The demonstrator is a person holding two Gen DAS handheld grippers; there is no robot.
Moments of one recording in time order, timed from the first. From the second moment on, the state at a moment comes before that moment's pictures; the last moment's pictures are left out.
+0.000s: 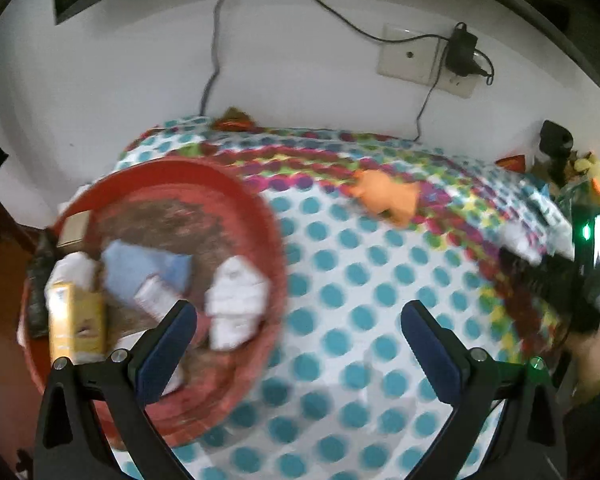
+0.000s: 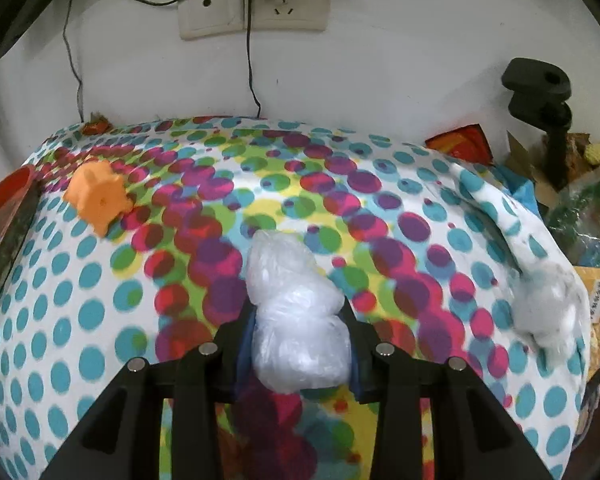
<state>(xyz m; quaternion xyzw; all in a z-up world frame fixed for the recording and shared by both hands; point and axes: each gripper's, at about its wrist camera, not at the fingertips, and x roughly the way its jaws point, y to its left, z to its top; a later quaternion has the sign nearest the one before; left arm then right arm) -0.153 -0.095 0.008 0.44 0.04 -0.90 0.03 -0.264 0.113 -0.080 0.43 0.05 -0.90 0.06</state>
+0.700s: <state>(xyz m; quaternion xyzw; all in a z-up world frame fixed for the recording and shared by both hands) -0.310 -0.038 -0.034 0.54 0.20 -0.81 0.06 -0.262 0.117 -0.080 0.43 0.05 -0.90 0.06</state>
